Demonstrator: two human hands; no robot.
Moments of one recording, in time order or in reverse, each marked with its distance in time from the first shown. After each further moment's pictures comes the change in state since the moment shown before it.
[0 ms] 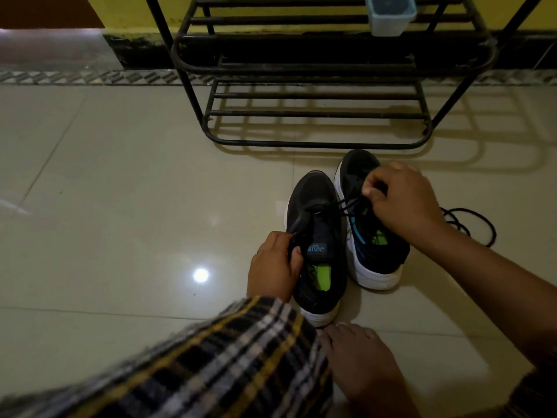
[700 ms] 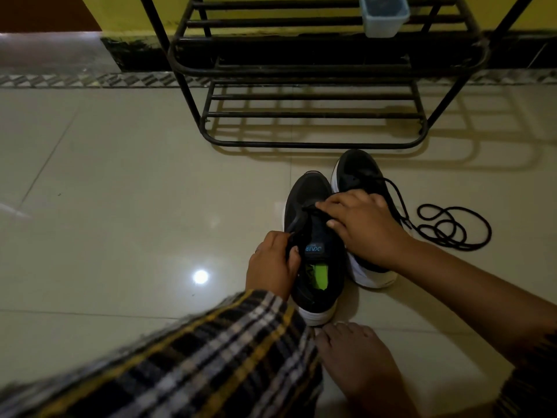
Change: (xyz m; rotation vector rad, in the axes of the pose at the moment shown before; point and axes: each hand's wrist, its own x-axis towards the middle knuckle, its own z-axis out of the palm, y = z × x) left_hand 0.000 0.001 -0.002 0.022 -0.004 0.012; right_hand -0.020 -0.011 0.034 -0.210 -0.266 -0.289
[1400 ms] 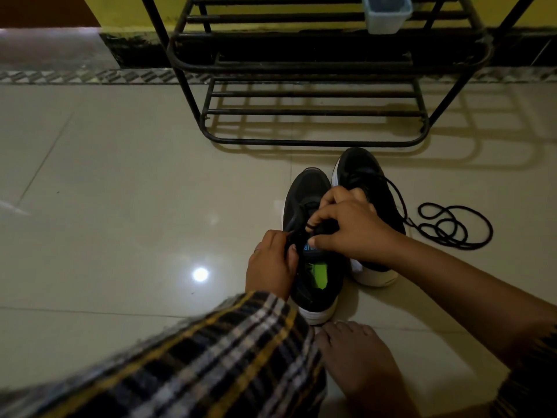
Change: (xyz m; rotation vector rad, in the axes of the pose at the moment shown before) left_hand -0.001 -0.002 0.003 -0.016 0.028 -0.008; right_hand -0.002 -0.028 -0.023 0.387 -0.125 0.084
